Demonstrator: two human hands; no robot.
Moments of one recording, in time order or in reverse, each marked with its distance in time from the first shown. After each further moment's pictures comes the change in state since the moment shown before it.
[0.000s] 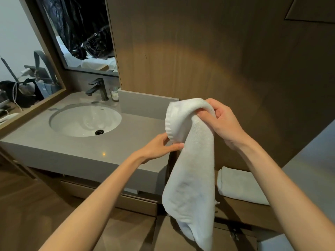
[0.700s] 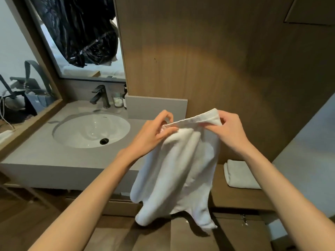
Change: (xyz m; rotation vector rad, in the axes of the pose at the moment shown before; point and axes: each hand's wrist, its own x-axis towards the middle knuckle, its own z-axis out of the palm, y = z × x) left_hand -0.063 -0.005 -0.128 0.317 0.238 0.479; right_hand 0.004 -0.002 0.102 -0.267 0.318 0.083
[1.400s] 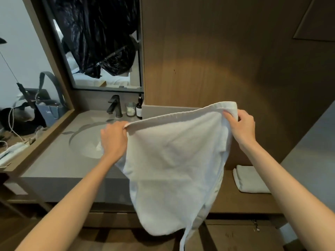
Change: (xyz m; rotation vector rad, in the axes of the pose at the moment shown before) left_hand -0.046 -0.156 -0.139 0.737 0.445 -0.309; right_hand 0.035 -0.018 0.076 -0.130 0.399 0.197
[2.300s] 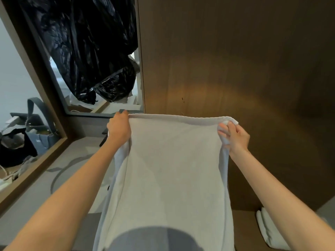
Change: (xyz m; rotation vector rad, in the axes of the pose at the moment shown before) left_hand 0.237 0.024 0.094 0.201 -0.238 -0.135; right_hand 0.190 0.032 0.131 0.551 0.076 0.438
